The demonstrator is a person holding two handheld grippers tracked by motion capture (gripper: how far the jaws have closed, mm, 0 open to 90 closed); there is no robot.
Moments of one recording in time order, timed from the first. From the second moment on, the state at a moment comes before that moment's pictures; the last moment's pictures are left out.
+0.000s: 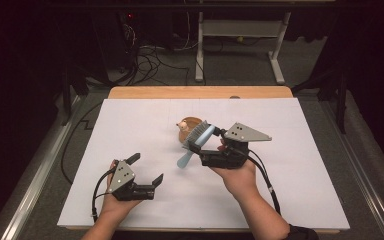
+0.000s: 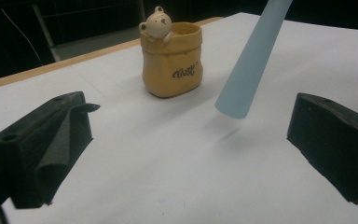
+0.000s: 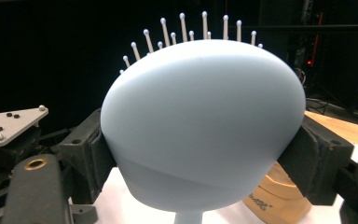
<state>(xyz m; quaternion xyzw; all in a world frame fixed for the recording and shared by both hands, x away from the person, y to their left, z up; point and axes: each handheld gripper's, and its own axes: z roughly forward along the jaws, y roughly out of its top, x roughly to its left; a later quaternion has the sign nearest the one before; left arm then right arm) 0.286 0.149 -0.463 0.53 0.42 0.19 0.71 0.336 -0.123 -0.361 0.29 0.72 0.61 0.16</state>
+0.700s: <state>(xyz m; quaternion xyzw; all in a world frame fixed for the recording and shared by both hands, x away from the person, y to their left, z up) 0.285 0.158 -0.466 0.52 0.42 0.19 0.72 0.340 -0.165 -0.353 0.31 0.71 0.60 0.21</state>
